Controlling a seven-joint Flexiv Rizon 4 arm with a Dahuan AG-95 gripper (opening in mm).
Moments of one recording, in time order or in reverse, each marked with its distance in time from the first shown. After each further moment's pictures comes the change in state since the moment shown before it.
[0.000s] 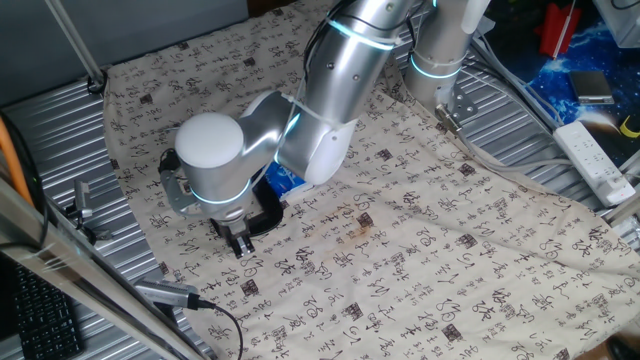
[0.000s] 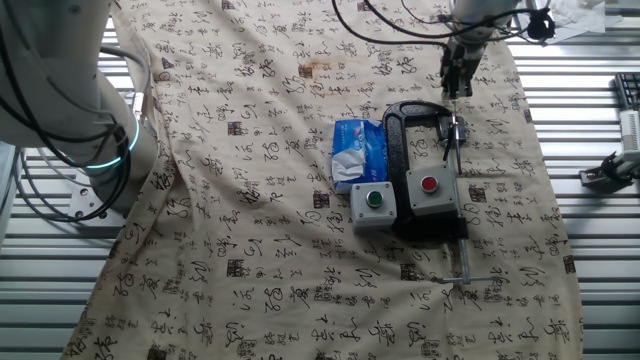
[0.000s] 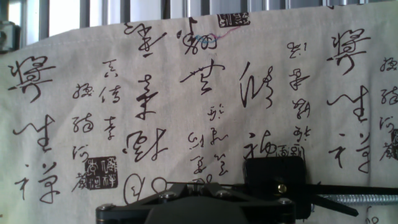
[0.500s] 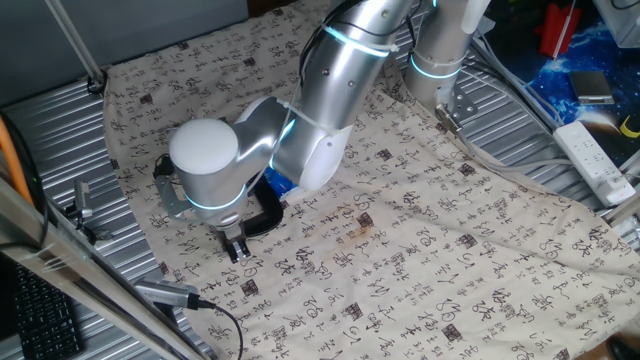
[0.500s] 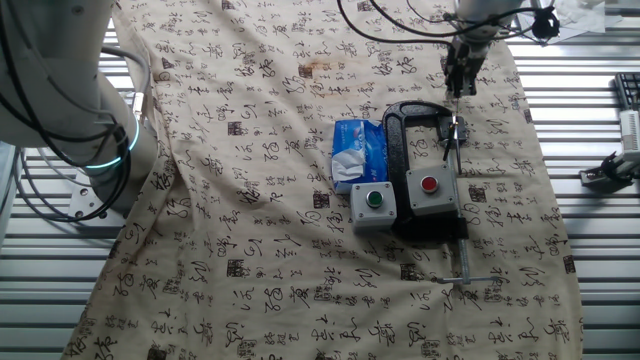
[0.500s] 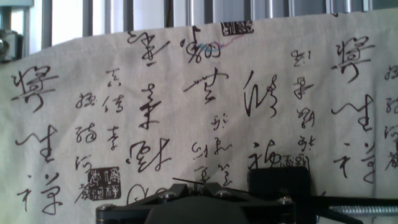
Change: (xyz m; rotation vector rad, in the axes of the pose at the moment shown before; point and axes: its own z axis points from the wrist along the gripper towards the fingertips) arm -0.011 0.004 0.004 -0.001 -0.001 -0.002
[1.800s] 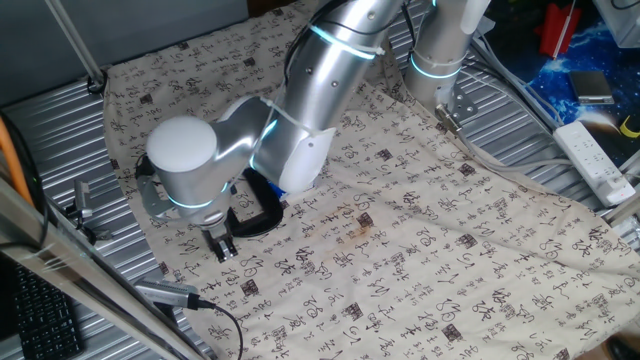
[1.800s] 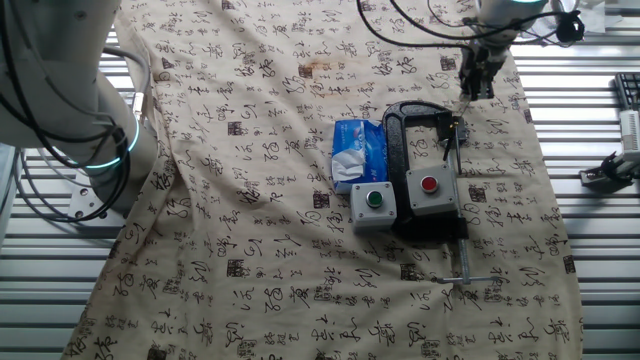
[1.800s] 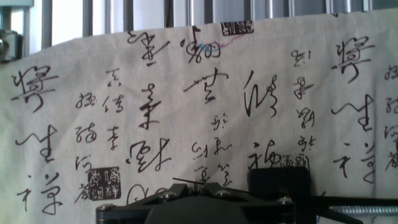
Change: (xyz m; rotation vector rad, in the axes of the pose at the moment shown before) arm -0.024 -0.013 -0.004 -0.010 0.003 -0.030
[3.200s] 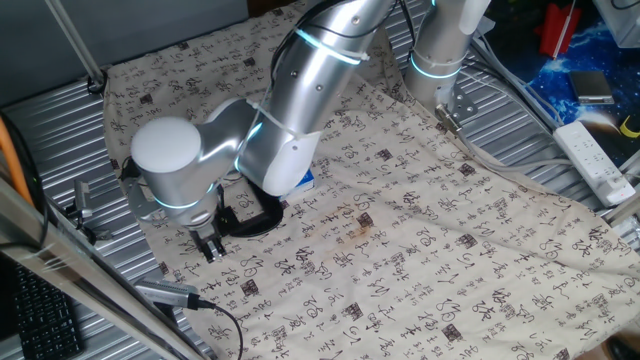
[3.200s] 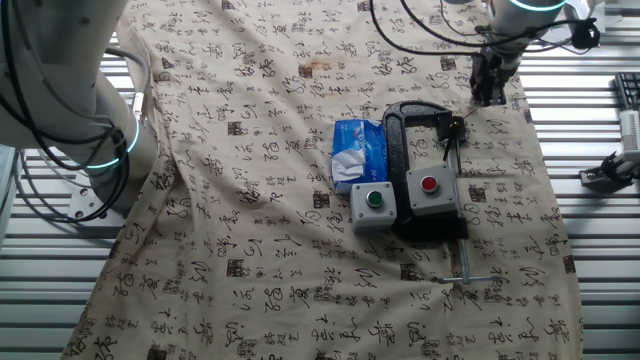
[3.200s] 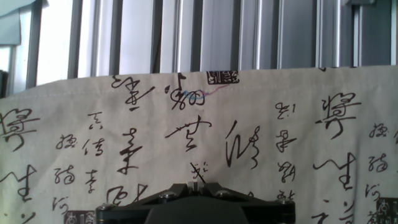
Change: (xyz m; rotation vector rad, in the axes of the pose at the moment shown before) arm -0.021 -0.013 0.005 0.002 0.000 -0.029
